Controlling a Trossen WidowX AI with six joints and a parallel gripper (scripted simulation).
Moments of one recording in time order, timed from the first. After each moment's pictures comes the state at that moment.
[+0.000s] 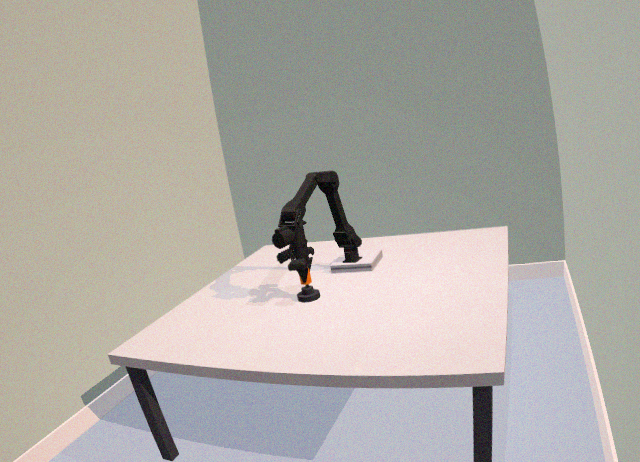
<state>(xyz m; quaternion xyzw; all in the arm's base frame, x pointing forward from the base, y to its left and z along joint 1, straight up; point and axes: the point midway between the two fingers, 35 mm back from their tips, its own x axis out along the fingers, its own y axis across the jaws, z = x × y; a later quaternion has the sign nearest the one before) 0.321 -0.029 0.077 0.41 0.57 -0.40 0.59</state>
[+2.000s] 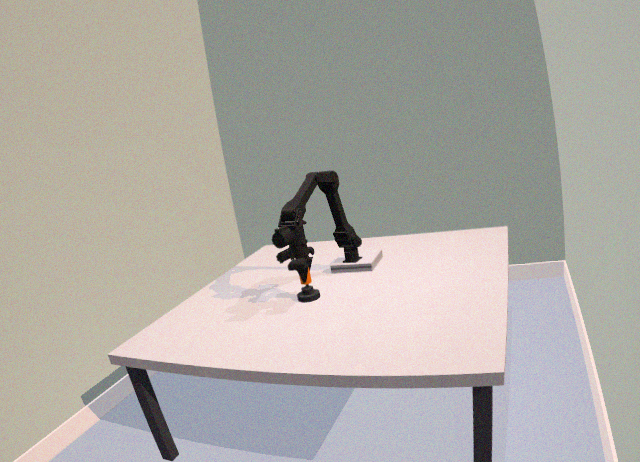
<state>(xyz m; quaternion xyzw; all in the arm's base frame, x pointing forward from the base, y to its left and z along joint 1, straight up) 0.321 -0.029 0.078 0.41 0.57 -0.40 0.59</state>
